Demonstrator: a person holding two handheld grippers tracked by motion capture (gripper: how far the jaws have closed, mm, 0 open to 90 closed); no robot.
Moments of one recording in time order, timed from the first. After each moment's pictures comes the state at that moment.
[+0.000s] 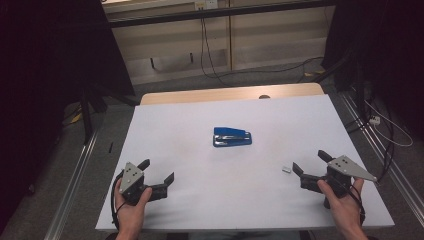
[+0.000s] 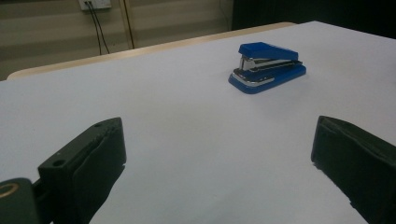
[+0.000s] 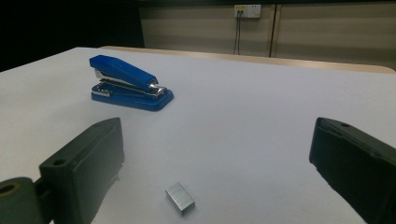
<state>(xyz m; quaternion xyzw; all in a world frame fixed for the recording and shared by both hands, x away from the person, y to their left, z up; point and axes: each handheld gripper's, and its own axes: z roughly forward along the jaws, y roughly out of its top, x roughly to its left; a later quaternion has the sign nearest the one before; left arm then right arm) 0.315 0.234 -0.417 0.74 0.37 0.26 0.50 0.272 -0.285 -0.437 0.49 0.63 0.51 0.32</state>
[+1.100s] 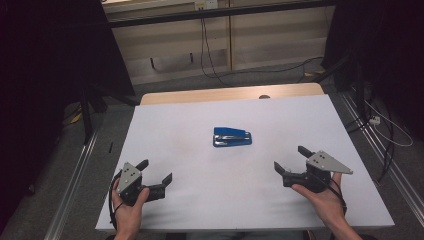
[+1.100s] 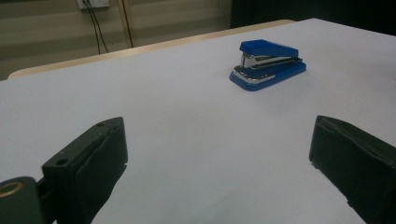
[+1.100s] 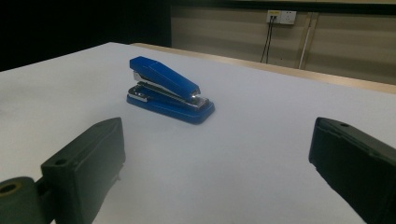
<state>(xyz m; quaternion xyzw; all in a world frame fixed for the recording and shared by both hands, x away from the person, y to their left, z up) 0.315 0.240 -0.416 0.74 0.36 0.25 0.50 0.291 -0.245 -0.432 0.43 0.67 0.52 0.31</state>
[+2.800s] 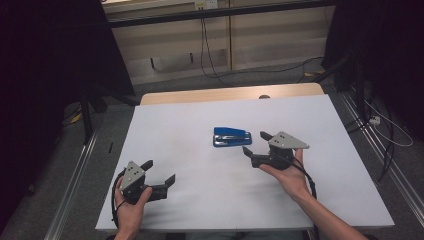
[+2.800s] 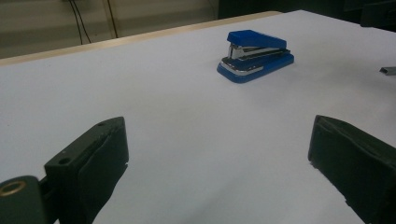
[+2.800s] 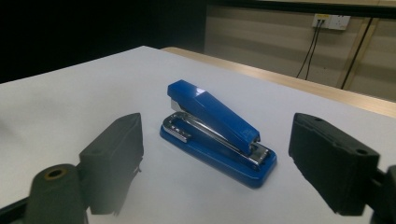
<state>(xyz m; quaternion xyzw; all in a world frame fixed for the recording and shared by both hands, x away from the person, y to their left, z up) 0.320 0.237 -0.420 0.75 0.36 0.23 0.50 0.358 -0.176 -0.427 0.38 0.70 0.54 0.26</state>
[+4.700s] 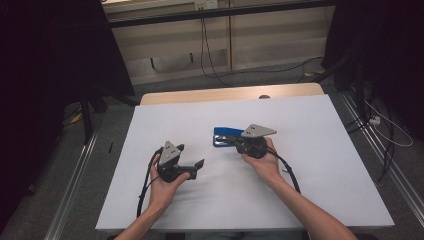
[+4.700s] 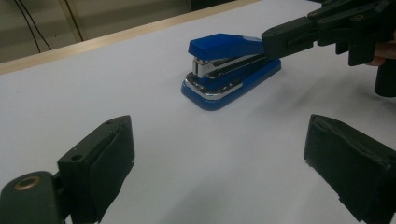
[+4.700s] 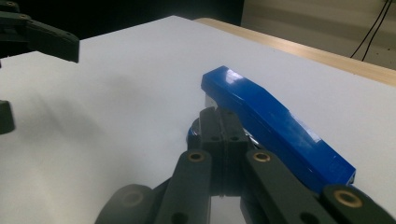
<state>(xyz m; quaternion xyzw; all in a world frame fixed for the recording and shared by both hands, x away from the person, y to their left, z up) 0.384 0.154 -0.433 0.79 0.32 0.20 0.49 0.411 -0.129 -0.447 0.35 0.75 0.52 0.20</state>
